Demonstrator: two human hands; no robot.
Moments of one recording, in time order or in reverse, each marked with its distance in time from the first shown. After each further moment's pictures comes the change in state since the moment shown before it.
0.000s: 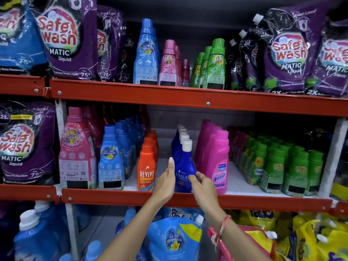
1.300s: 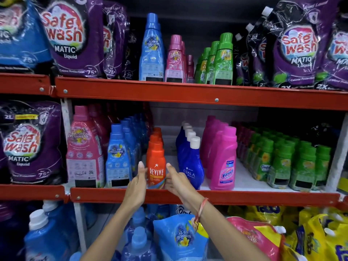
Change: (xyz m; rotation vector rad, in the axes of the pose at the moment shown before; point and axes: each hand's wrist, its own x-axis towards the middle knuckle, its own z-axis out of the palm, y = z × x) left_hand -0.026 -0.035 -0.094 0.008 0.080 0.089; right_hand 0.037 0.012 0.095 0.216 -0.363 0.217
